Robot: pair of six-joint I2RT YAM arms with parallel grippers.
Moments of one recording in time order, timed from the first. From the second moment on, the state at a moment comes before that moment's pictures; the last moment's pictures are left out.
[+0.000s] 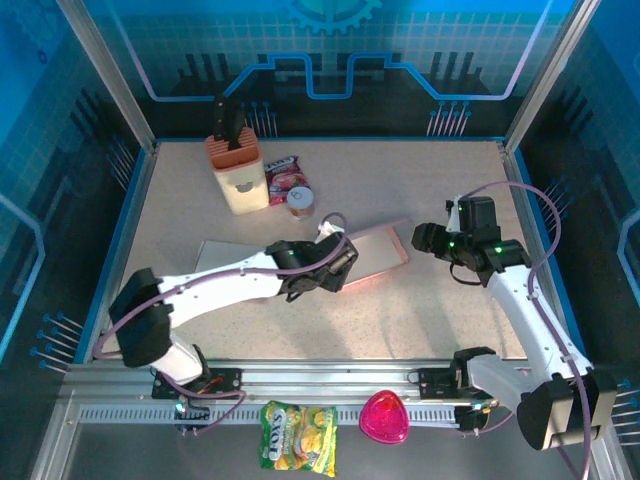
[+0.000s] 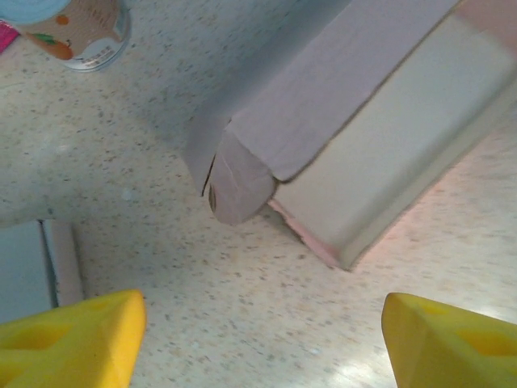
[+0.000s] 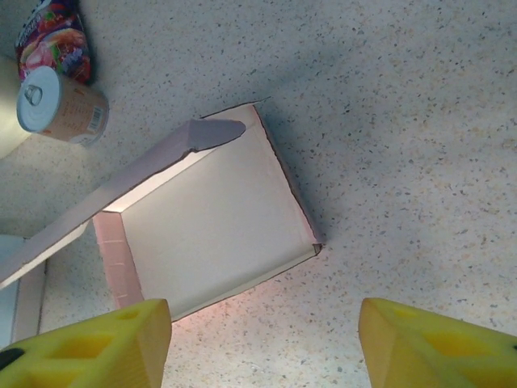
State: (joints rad) left arm -0.98 1.60 1.21 -0.74 -0.44 -0.51; right arm 0.13 1.03 0.90 -0.73 -0.19 0.44
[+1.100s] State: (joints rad) left arm -0.72 1.74 1.24 -0.46 -0.46 -0.24; right arm -0.01 1.47 1.06 -0.50 -0.39 0.41
